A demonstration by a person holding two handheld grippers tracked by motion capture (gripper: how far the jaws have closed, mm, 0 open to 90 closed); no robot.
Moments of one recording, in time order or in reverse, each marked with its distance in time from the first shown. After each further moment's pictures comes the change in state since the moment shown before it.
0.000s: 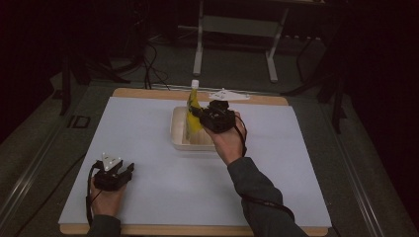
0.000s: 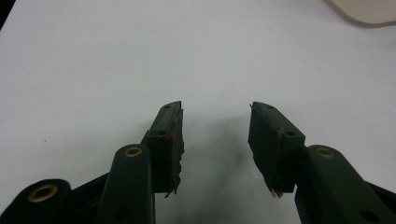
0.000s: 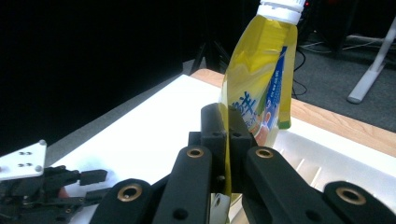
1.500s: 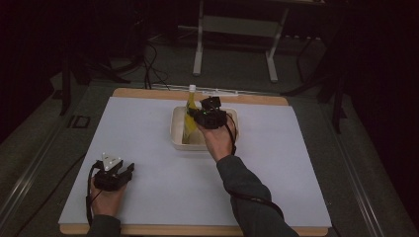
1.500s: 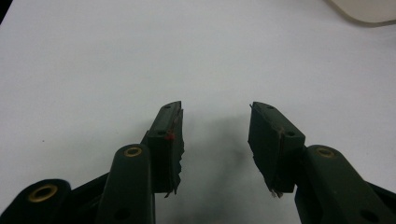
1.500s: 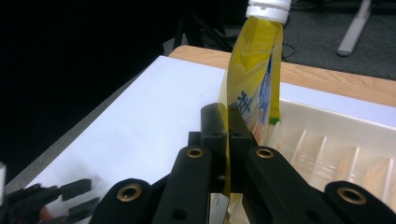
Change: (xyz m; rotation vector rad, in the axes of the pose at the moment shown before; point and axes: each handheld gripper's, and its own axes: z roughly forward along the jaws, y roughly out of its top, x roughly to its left) left arm 0.000 0.000 0.000 0.001 -0.004 -0.001; right arm -0.008 -0.006 0.038 0.105 -0.081 0.156
